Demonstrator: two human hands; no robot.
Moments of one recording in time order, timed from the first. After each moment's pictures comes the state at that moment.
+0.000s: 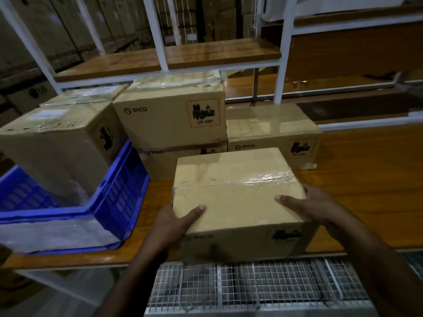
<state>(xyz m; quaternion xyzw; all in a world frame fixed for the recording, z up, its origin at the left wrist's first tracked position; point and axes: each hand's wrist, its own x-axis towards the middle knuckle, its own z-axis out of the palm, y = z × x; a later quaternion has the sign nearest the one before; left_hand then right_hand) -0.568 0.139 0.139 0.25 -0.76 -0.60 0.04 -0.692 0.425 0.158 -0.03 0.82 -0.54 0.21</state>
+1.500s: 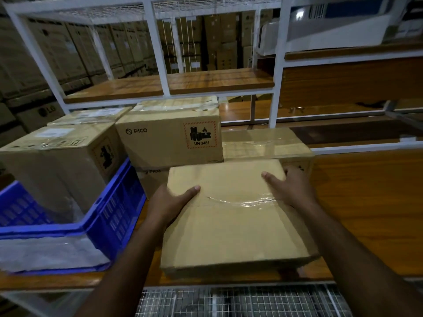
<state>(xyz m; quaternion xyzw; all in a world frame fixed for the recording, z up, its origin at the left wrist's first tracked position) -0.633 0.120 0.173 0.27 -0.83 -0.48 0.13 -0.766 0.389 0.169 -0.05 0.90 -0.44 -0.05</state>
